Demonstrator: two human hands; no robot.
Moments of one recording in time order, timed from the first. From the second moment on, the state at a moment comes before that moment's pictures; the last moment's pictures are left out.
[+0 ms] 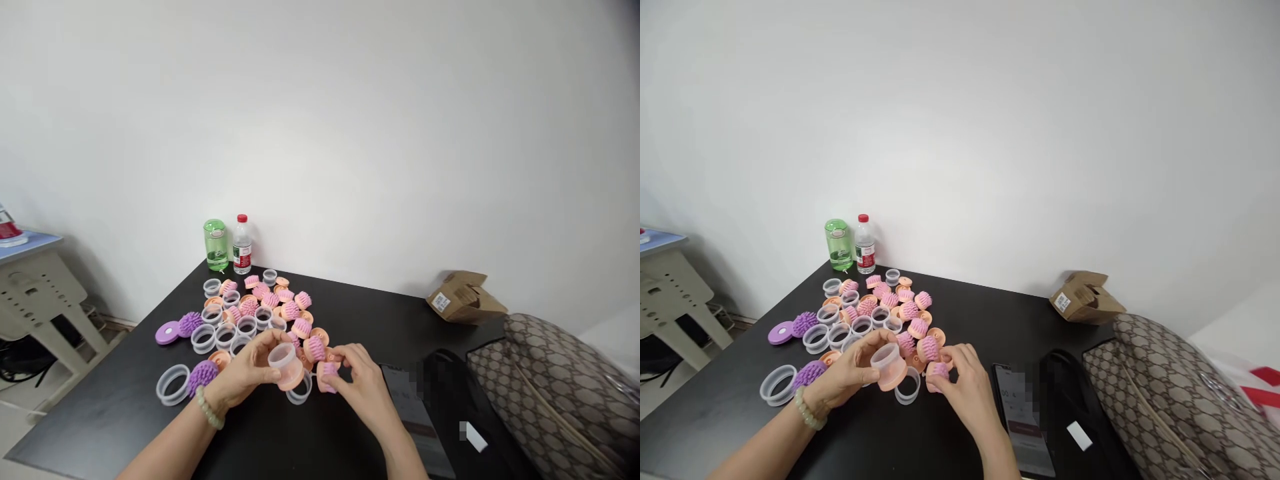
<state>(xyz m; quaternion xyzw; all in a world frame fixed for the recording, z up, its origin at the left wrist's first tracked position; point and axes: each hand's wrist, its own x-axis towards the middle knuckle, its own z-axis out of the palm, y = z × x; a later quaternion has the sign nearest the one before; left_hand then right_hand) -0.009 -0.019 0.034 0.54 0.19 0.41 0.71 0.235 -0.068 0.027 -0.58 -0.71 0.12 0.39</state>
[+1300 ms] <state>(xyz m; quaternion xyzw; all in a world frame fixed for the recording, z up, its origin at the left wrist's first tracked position) 0.001 -0.017 0.013 0.60 0.20 0.41 0.65 0.200 -0.076 0.011 -0.48 -0.71 0.26 0.45</state>
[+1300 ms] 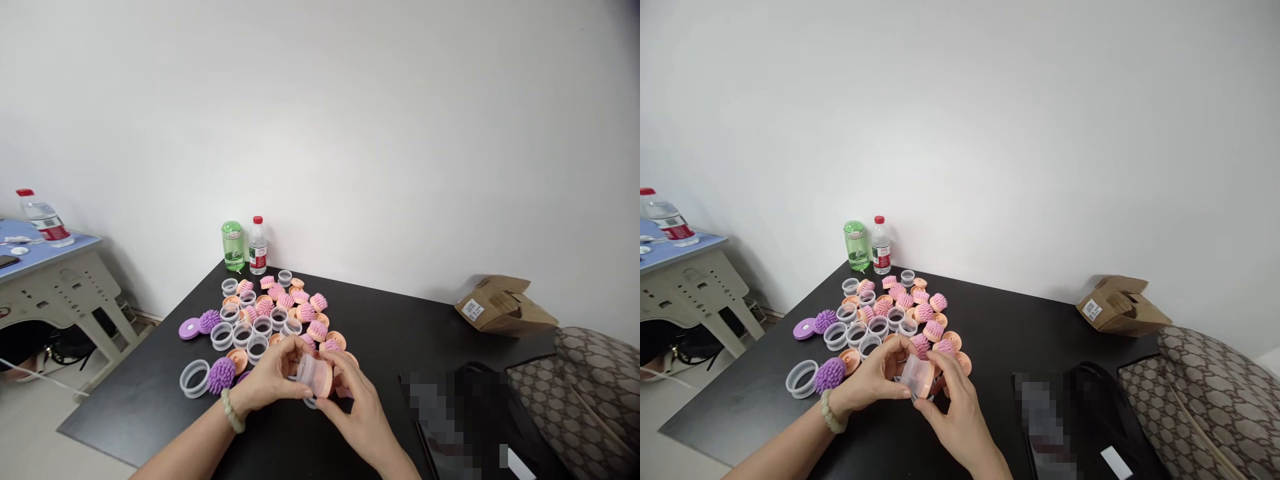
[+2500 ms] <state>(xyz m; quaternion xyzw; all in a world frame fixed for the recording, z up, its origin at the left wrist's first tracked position) -0.023 -0.038 0.058 0.94 0.31 0.09 0.09 0.214 -0.127 -0.047 -0.60 -0.73 0.08 0.31</state>
